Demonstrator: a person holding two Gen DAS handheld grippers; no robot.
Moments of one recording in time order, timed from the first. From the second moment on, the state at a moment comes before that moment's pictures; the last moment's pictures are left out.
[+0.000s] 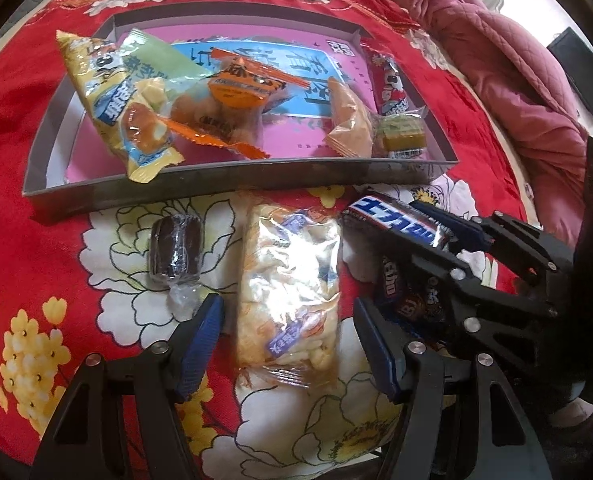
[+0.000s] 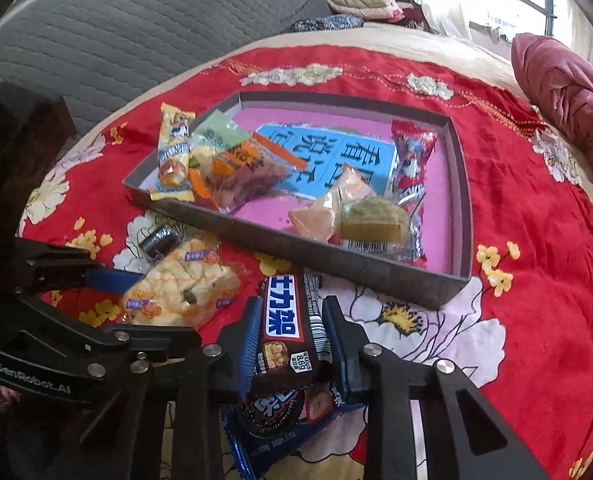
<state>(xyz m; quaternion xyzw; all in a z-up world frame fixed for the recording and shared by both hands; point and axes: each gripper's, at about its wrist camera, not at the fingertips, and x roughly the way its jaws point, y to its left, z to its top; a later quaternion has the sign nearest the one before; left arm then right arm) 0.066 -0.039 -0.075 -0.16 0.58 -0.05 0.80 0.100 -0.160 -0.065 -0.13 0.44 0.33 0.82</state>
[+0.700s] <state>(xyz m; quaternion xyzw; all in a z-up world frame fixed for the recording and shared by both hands) 0.078 -0.039 -0.080 -0.15 0.58 -0.05 0.80 0.107 -0.147 -0.084 -0.15 0.46 0.33 0.81</state>
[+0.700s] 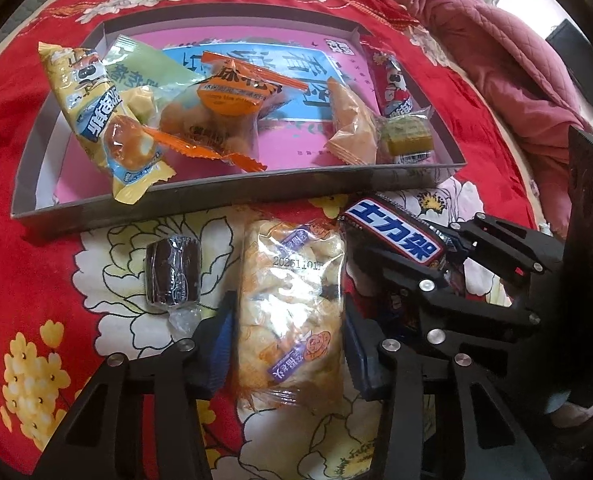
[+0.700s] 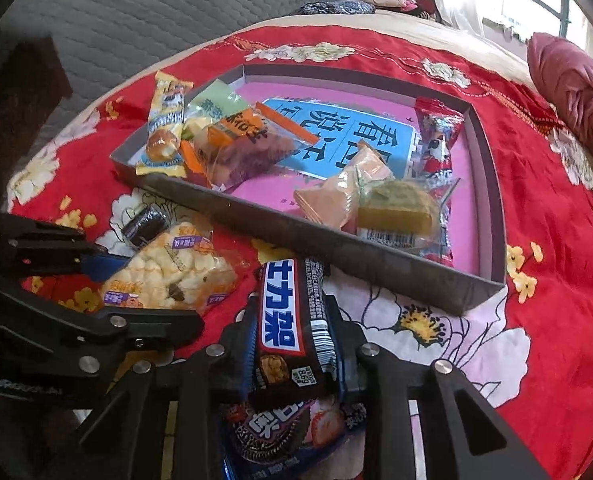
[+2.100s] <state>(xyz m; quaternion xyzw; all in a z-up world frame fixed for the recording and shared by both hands) 0.070 -0.027 -0.019 -0.16 0.52 -0.05 0.84 0.108 -0.190 -0.028 -0.01 0.39 0.35 0.85</state>
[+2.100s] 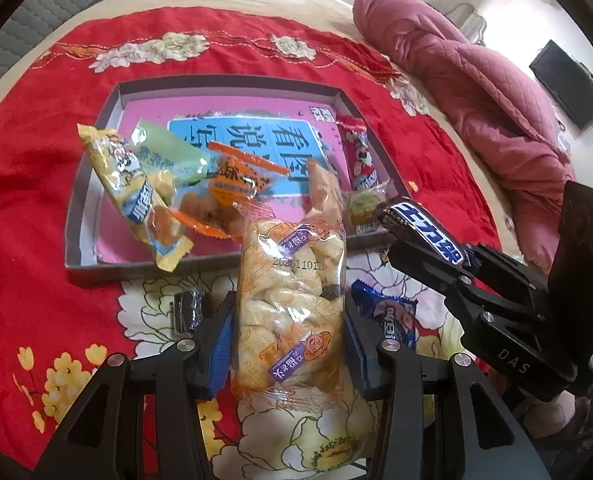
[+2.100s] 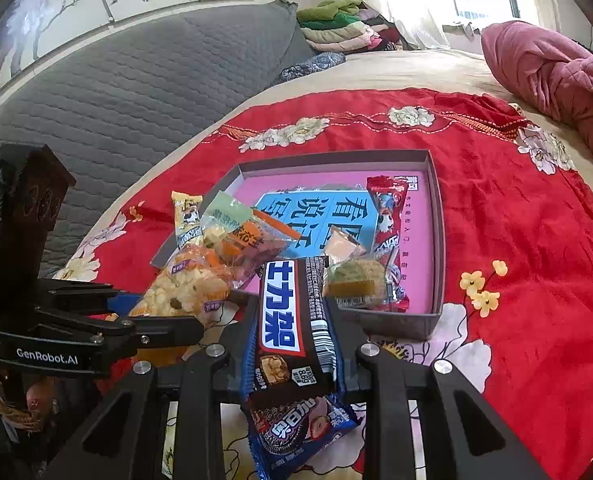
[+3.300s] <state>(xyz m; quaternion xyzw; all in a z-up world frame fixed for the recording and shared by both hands) 0.119 -0.024 0.002 -0.17 0.48 -0.04 0.86 0.141 -0.210 -0.004 0.04 0.34 0.31 0.89</state>
